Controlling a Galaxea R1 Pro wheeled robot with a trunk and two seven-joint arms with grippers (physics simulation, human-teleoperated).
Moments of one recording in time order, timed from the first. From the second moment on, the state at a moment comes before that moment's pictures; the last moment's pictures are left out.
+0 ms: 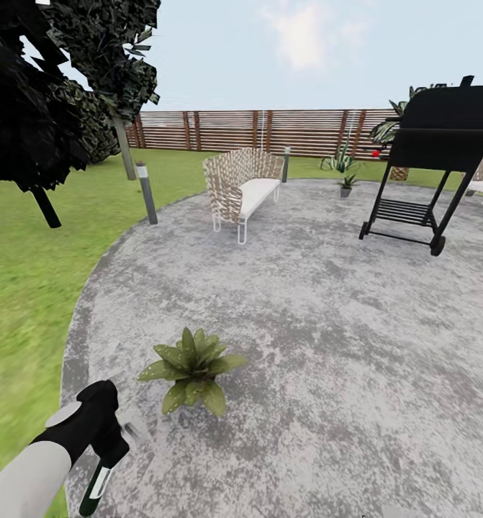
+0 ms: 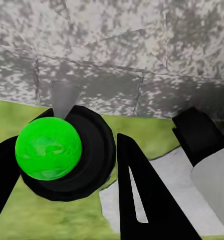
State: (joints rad) left arm -0.67 0.19 -0.12 -0.65 -1.04 0.85 -1.16; right arm -0.37 -0.06 -0.59 -0.11 0.55 -0.32 -0.23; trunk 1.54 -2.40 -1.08
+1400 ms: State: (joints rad) left arm -0.67 0.13 -0.02 -0.62 -0.99 0.85 -1.07; right arm -0.37 -0.06 -0.59 -0.11 0.55 -0.32 -0.23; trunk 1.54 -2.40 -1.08
